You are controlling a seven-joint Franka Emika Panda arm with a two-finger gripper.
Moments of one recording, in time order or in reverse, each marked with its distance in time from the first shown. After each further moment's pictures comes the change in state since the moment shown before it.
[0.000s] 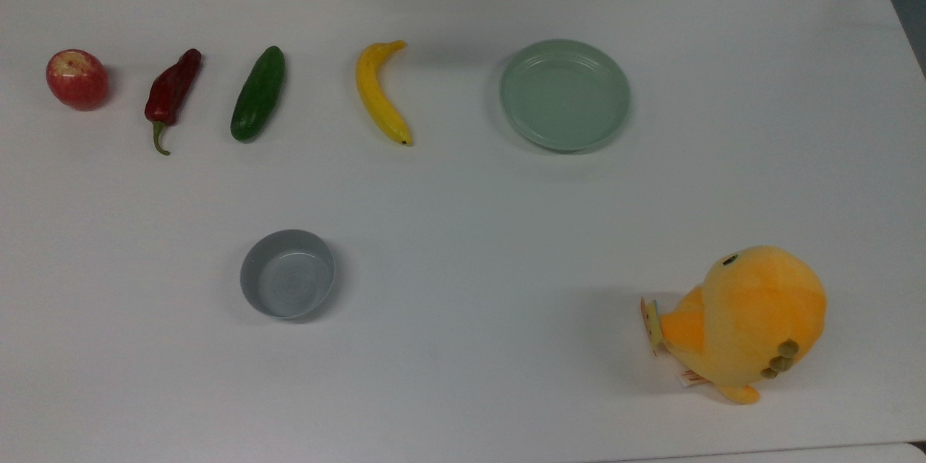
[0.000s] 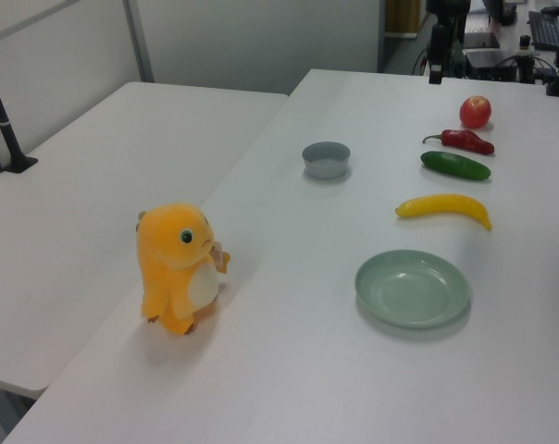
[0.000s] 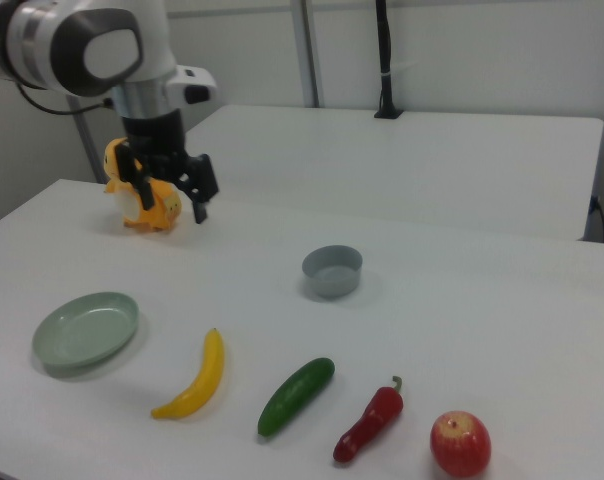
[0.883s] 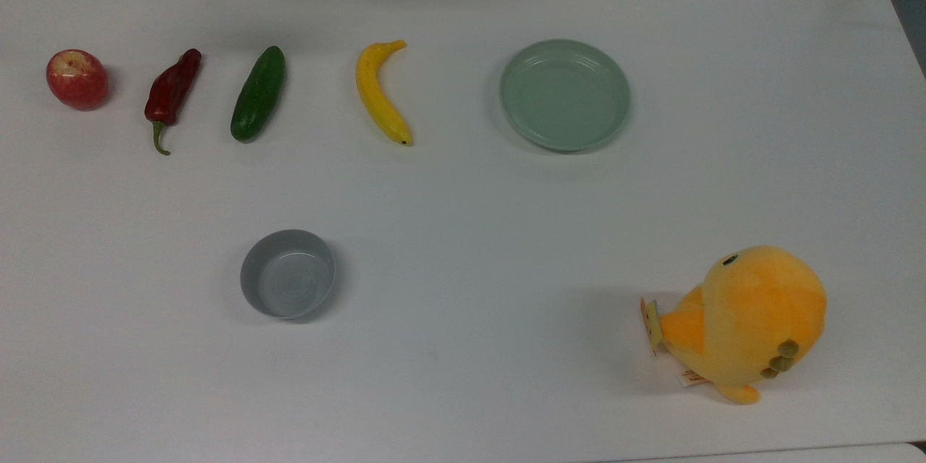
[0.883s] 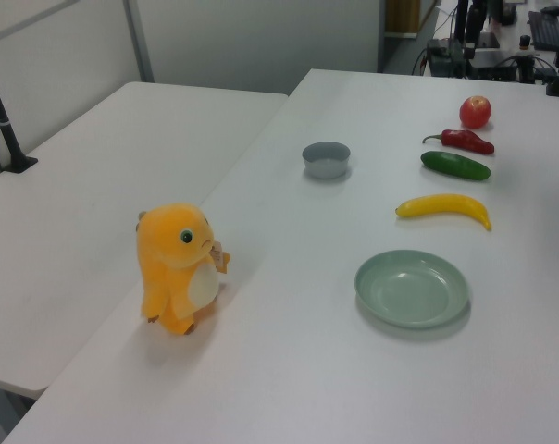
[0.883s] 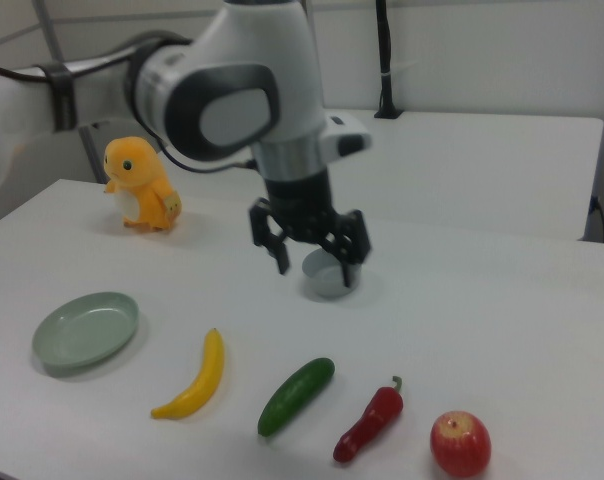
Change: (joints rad) arm -0.120 0.084 -0.279 -0.008 -0.043 0.132 -0.407
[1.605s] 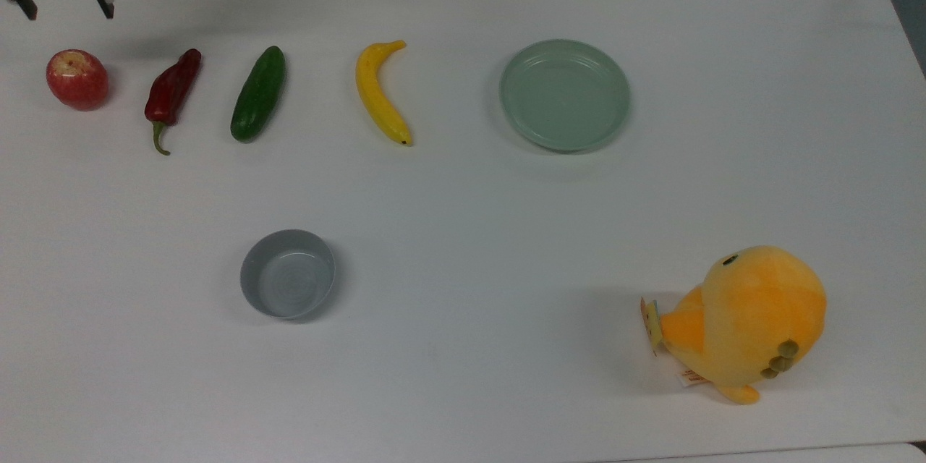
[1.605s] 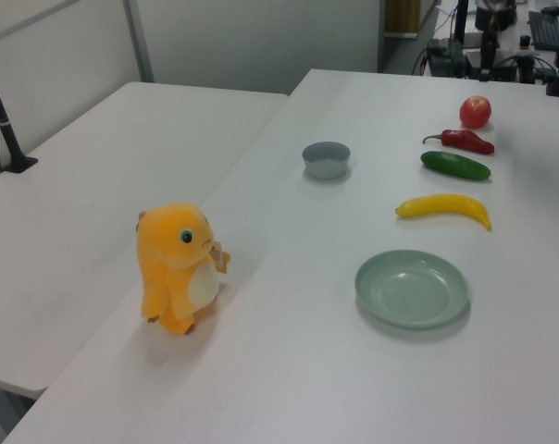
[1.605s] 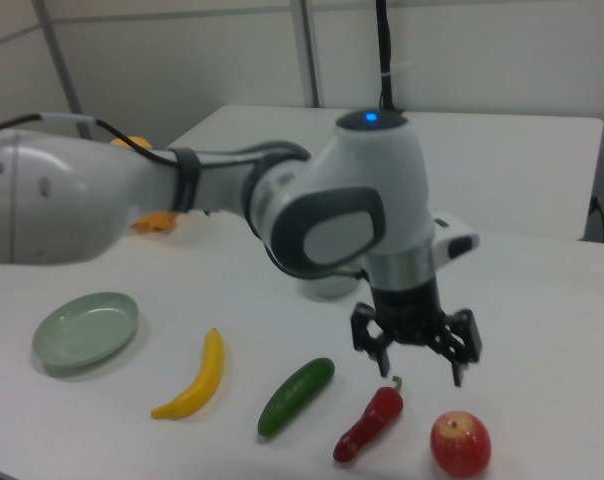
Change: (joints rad) arm -0.188 0.223 -0.025 -0.015 0.001 0.249 -0.276
